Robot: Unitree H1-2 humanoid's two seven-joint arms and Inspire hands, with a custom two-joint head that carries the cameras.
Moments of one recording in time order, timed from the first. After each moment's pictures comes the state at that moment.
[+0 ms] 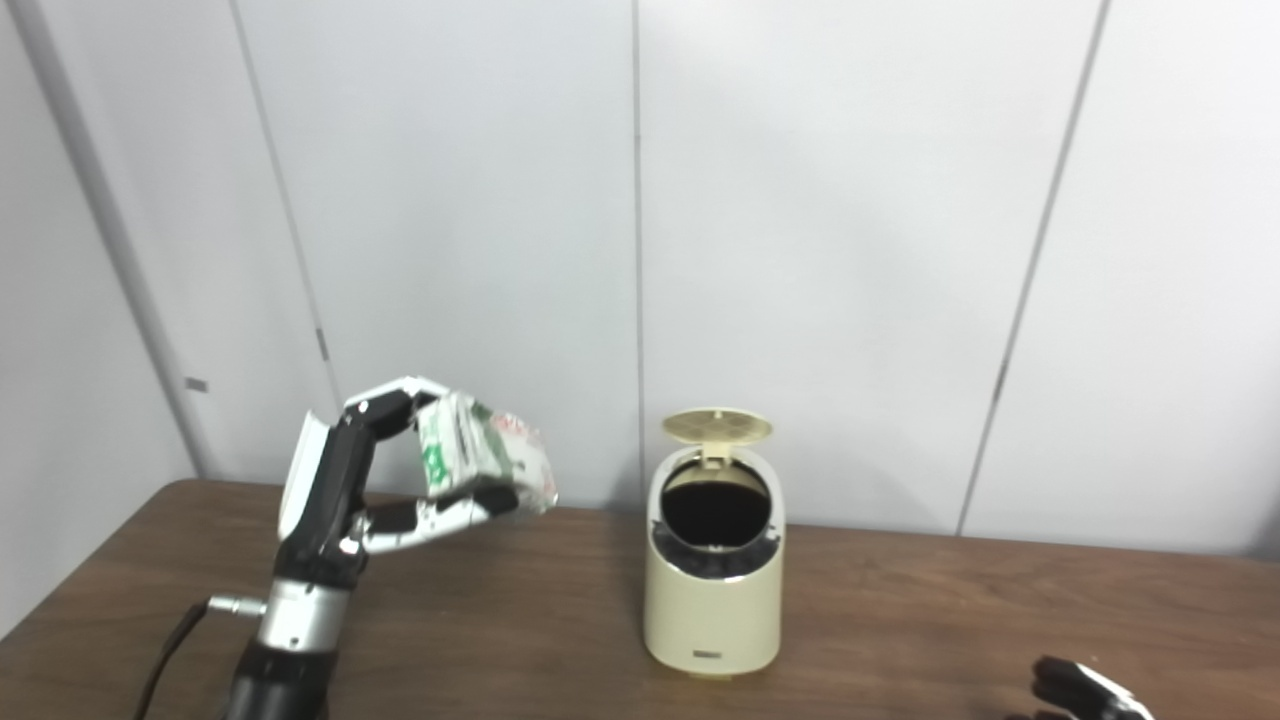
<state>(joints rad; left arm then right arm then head) -0.37 0.21 0.04 -0.10 0.29 -0.39 0.16 0.02 -0.04 -0.18 -0.07 -0.15 -0.32 -0.18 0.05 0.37</state>
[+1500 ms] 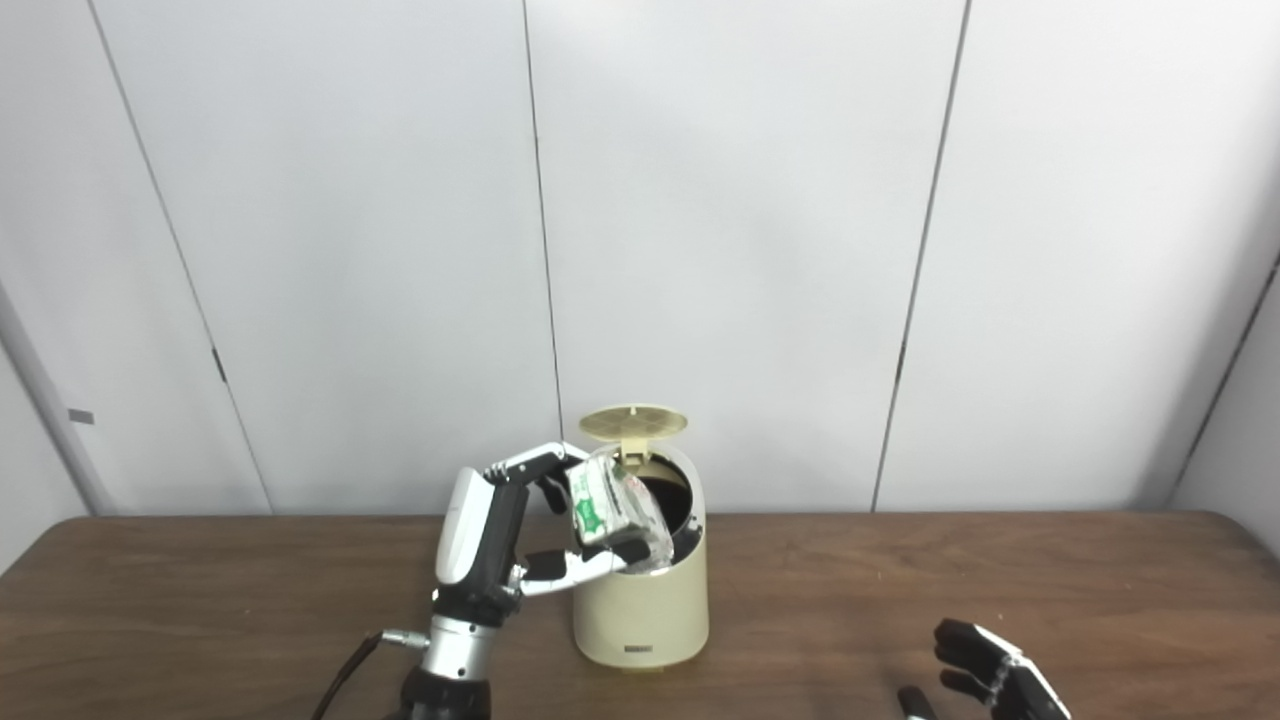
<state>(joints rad) -0.64 0.18 -0.54 0.53 0.46 -0.45 0.80 0.04 0.01 -0.15 -0.10 -0.14 -0.29 -0.21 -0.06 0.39</state>
